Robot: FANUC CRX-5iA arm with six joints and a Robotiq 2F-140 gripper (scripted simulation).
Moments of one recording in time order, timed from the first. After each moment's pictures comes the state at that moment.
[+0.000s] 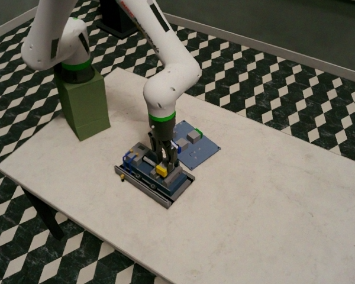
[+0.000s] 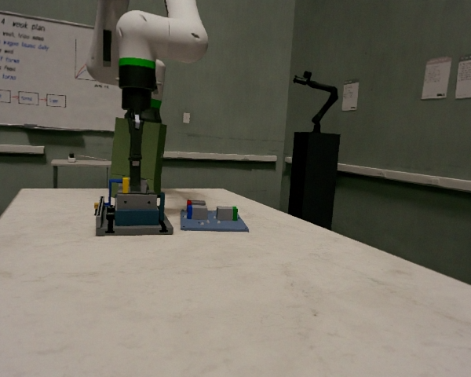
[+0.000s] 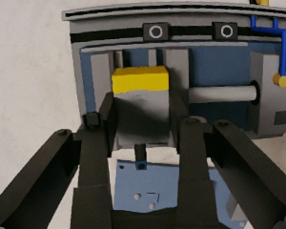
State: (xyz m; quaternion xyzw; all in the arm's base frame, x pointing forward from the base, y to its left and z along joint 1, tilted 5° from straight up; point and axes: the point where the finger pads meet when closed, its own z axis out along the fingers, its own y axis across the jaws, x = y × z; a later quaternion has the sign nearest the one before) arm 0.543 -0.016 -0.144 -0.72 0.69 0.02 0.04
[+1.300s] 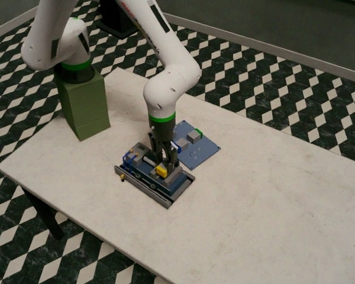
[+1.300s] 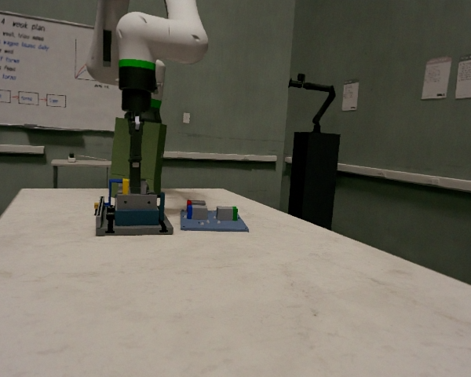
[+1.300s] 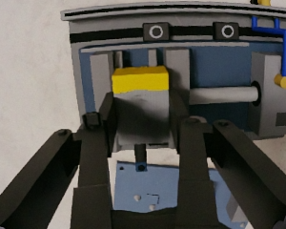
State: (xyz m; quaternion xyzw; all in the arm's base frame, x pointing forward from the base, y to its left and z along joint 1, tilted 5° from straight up) arm 0.543 -0.016 -0.148 -0.72 0.69 0.02 0.04
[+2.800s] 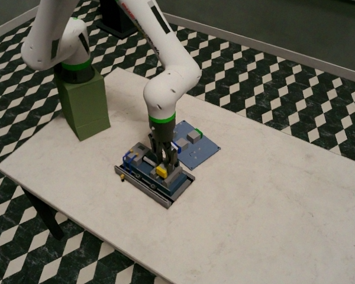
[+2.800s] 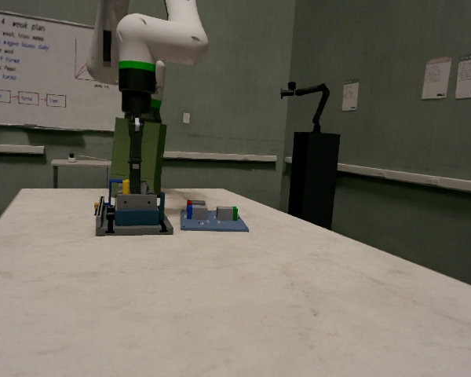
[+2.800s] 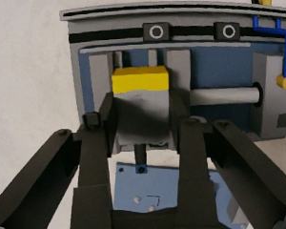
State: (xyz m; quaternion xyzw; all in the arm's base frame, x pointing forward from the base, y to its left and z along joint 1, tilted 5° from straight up) arm 0.543 -0.015 -0.152 -0.72 0.69 0.02 0.04
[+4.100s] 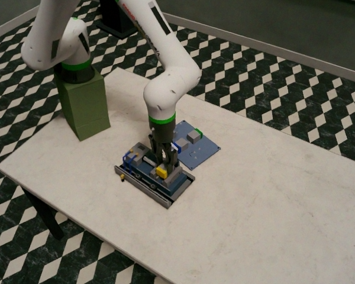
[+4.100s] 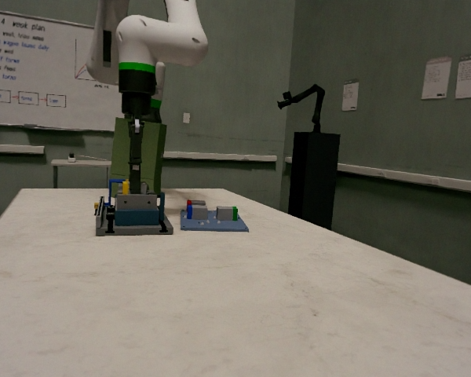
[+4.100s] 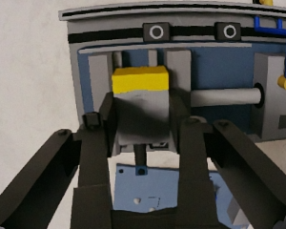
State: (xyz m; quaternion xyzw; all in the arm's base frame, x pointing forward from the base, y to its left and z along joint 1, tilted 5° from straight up) arm 0.543 -0.015 -0.155 -0.72 0.69 0.02 0.04
